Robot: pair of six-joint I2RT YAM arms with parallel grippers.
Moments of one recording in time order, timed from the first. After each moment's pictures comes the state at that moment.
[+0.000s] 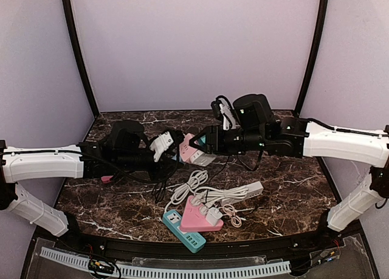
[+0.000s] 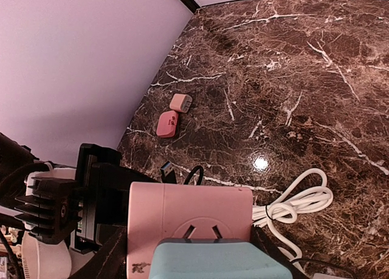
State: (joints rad) left arm -0.93 1.30 0.87 -0.09 0.13 0.22; right arm 1.02 1.44 1.19 -0.23 -0.06 0.74
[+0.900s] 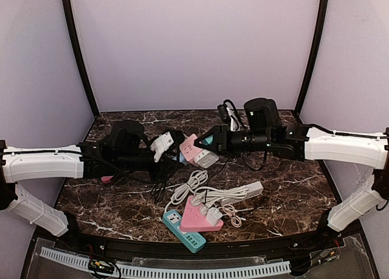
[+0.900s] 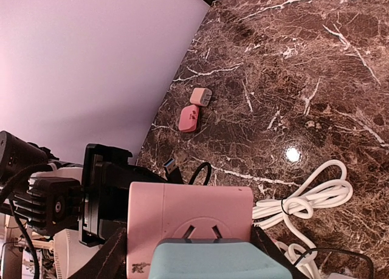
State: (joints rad) left arm -0.93 1.30 0.87 -0.08 0.13 0.22; right arm 0.93 1.41 1.08 -0.08 -0.25 0.81
